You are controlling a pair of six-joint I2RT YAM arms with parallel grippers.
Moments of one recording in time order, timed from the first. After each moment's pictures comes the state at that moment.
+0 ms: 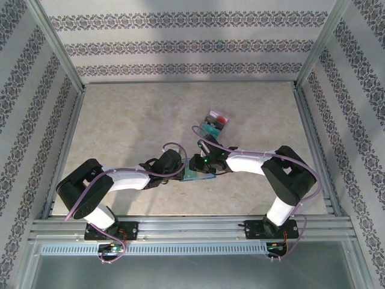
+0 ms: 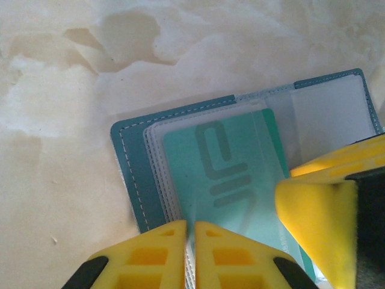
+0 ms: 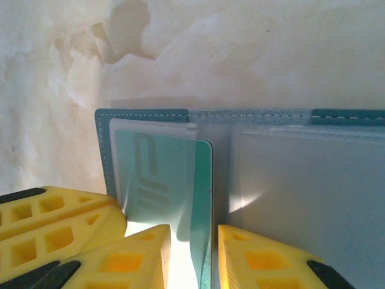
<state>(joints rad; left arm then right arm) -0.78 1.57 0.62 0.09 -0.06 -0.70 0.72 1.70 0.84 -0.13 -0.28 0.82</state>
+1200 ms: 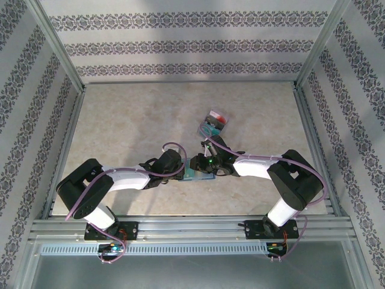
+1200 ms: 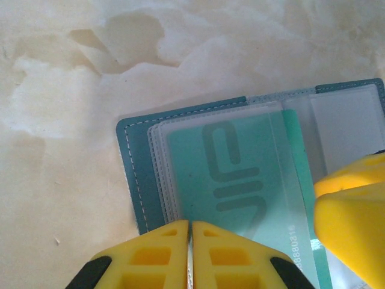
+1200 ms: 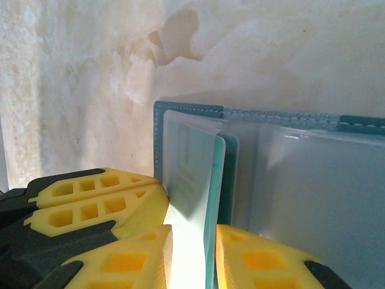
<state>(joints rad) -0.78 1.57 0.62 0.09 -0.06 -0.71 0.68 1.63 0.72 0.07 -0.40 0.88</state>
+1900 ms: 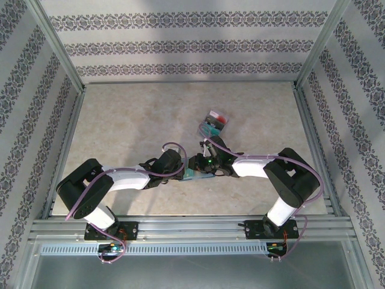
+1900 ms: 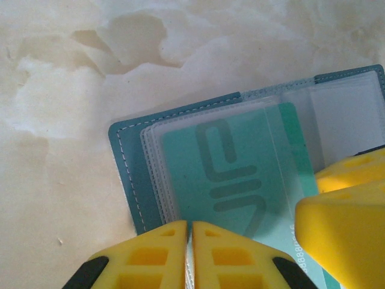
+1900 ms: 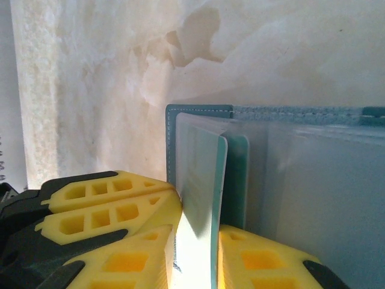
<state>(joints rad) -0.78 1.57 0.62 0.09 -0.06 -0.71 0.68 1.67 0.70 0.18 -0.45 0.91</state>
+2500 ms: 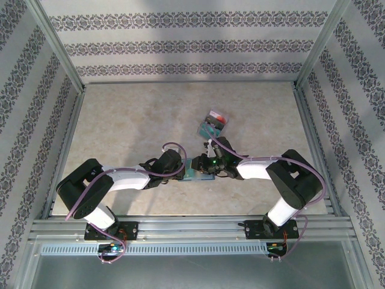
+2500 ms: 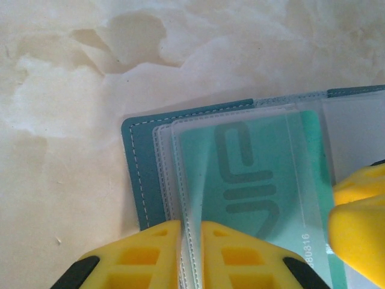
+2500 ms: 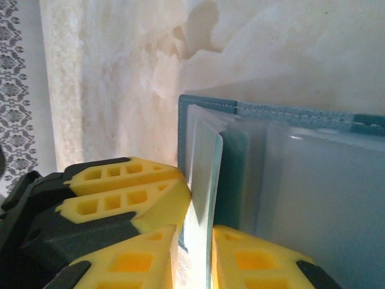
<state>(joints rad) -0.78 1.57 0.62 0.09 -0.07 -0.71 0.63 1.63 0.62 0.28 -0.53 0.96</state>
